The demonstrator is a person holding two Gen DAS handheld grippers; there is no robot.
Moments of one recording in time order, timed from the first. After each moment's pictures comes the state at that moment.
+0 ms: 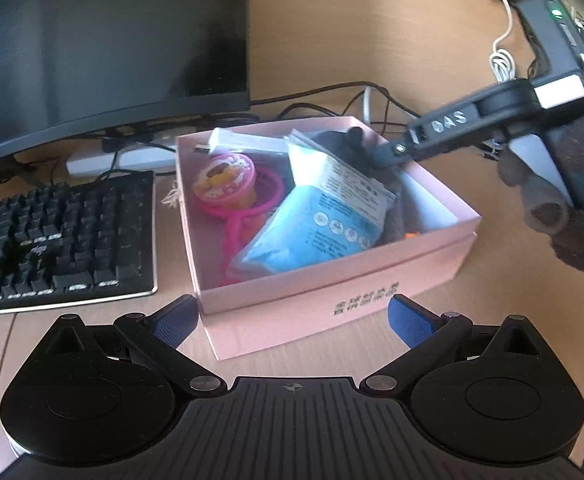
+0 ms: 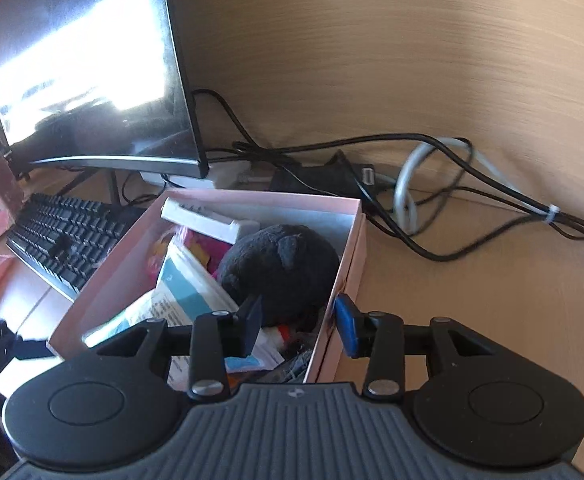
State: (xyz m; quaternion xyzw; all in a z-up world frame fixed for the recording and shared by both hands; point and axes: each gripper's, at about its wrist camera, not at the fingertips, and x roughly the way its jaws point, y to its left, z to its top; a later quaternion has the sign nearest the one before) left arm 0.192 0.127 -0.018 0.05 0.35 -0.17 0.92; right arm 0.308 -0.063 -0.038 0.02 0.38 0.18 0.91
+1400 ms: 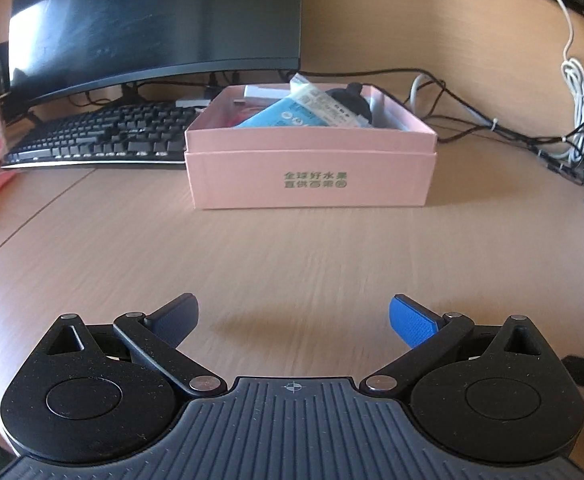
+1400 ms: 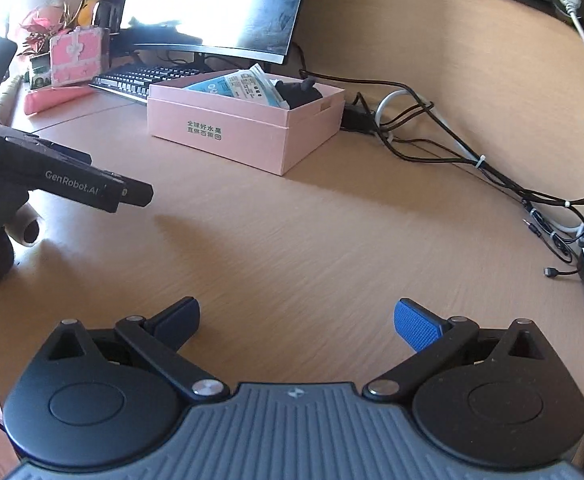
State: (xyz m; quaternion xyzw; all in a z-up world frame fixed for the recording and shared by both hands) left arm 0.075 0.022 -0.063 -0.01 0.33 0.06 0.94; right arm 0.083 -0.186 -0.104 -0.15 0.29 0.25 0.91
